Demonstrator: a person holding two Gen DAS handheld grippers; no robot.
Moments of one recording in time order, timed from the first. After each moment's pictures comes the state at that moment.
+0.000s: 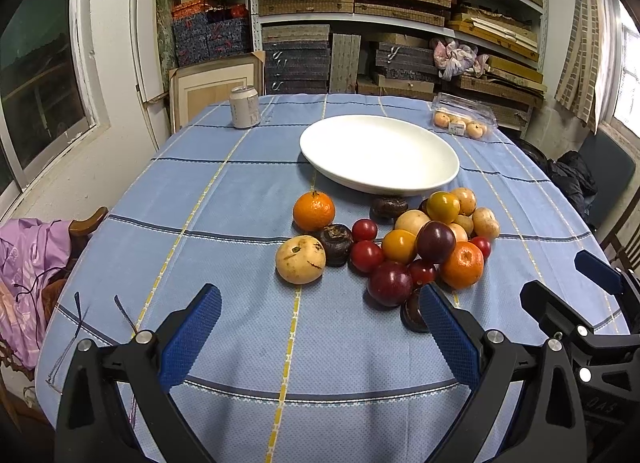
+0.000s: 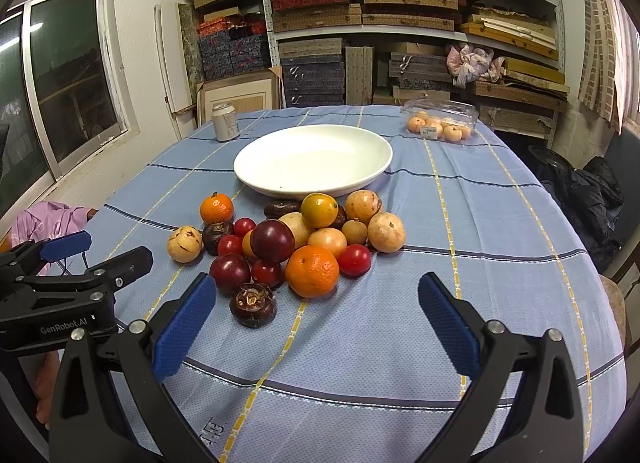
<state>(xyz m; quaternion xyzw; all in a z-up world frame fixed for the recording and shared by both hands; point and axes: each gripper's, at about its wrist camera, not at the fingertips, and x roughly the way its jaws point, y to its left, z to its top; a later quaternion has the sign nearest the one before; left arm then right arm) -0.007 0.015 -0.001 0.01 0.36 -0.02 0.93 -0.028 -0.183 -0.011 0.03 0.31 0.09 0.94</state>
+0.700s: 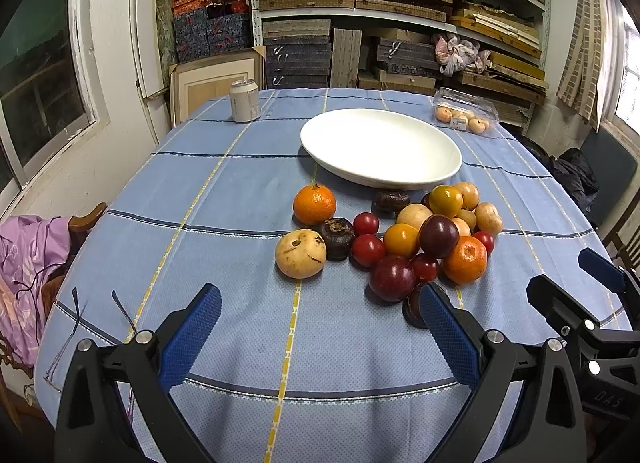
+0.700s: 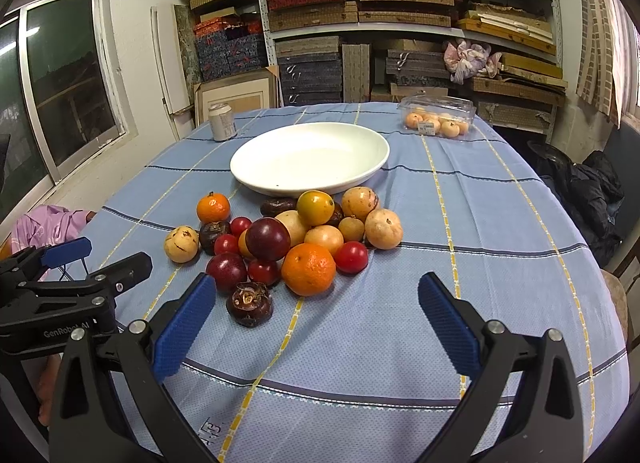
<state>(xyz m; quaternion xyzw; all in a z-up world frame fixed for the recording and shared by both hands) -0.003 0.013 -0.006 0.02 0.37 -0.01 0.93 -0.024 -0.190 -0.016 0.04 0.32 0.09 0.94</state>
